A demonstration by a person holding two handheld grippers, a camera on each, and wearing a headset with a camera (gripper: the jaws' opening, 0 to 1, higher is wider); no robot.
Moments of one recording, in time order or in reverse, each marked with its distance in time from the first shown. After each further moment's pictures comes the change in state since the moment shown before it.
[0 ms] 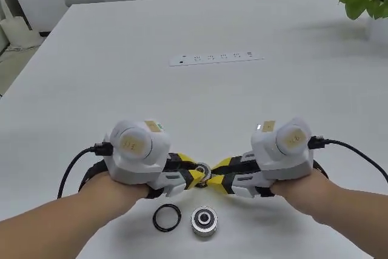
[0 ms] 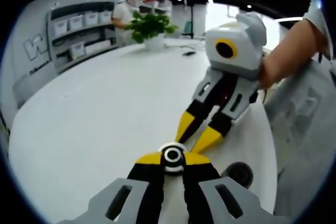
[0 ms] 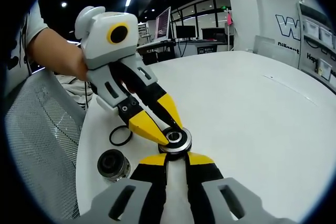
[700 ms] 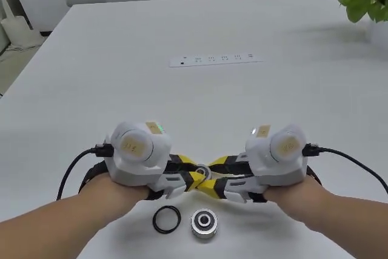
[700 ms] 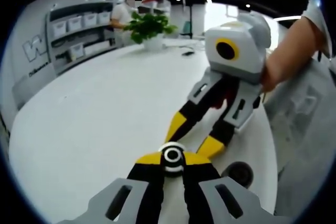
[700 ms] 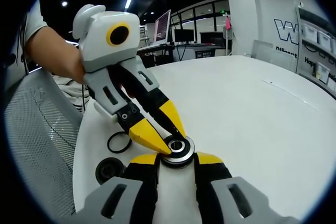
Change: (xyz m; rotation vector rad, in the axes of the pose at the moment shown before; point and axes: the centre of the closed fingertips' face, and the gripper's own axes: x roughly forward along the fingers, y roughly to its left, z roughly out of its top) left arm 0.000 -0.001 0.000 0.011 -0.002 -0.004; right arm 0.009 0.004 0.008 -0.021 -0.032 -0.028
